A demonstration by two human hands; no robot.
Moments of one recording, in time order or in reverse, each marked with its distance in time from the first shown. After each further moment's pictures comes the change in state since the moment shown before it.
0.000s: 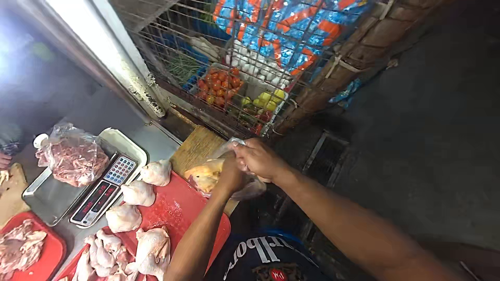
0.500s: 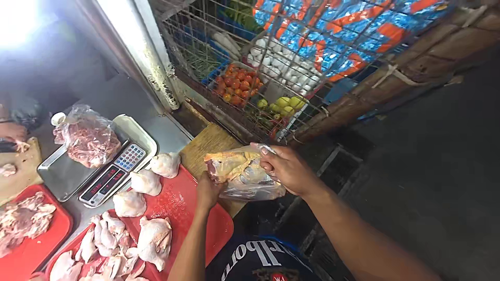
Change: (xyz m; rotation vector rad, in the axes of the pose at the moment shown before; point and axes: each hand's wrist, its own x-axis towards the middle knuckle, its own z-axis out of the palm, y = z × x) left_hand -0.085 -0.094 -0.020 -0.174 0.185 -0.722; right_hand -0.011 0.020 -0.017 -0.052 0.070 -0.164
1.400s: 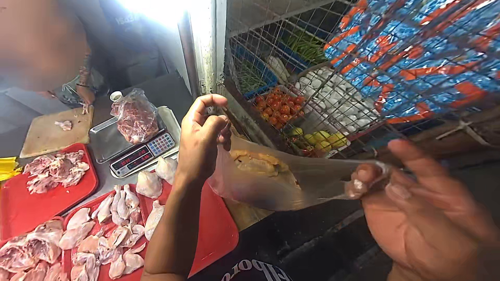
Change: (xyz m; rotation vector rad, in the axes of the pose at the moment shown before) left_hand -0.100 0.190 -0.186 -0.948 0.134 0.700; right_hand -0.054 -0.077 -0.039 0.238 -0.074 -0.706
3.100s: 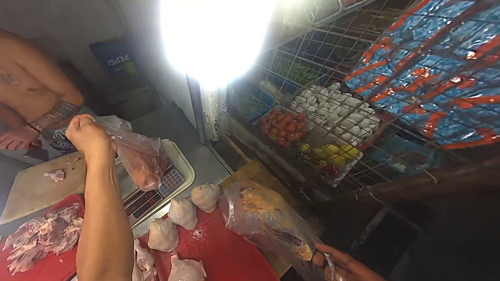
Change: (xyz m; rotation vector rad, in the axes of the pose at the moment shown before) left_hand 0.177 0.044 -0.318 0.607 0.814 0.318; right_hand -0.101 0.088 0.086 0.017 -0.027 0.503
